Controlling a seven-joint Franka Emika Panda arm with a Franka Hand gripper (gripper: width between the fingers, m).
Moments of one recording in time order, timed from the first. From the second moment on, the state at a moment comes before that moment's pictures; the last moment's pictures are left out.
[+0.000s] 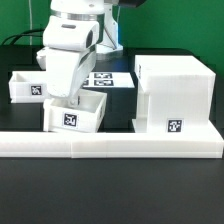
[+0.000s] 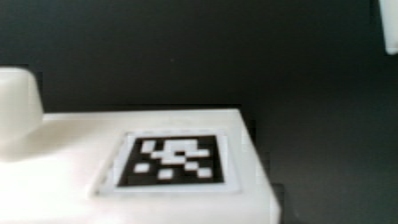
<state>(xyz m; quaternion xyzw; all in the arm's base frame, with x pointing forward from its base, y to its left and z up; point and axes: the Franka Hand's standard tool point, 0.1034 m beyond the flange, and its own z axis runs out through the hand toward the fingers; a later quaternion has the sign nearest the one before) 0.504 -0.059 0.017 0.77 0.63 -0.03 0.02</state>
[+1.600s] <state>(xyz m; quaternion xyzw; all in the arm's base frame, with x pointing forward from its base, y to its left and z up) 0.535 -0.036 0.039 0.79 0.61 0.00 -0.03</state>
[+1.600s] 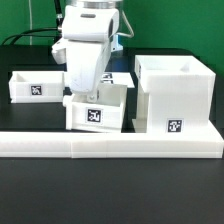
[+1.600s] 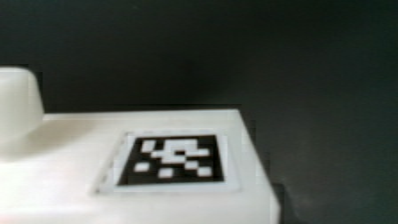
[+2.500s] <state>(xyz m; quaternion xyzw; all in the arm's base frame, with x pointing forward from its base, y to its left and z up) 0.533 -0.036 0.018 0.76 0.65 0.01 -0.01</state>
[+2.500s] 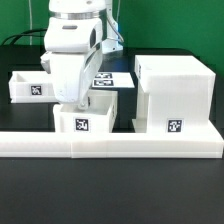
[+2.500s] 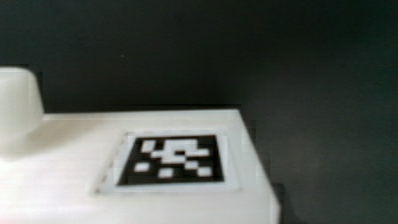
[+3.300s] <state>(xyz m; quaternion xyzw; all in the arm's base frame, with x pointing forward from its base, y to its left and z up) 0.534 -0.029 0.014 0.73 0.68 0.00 0.00</state>
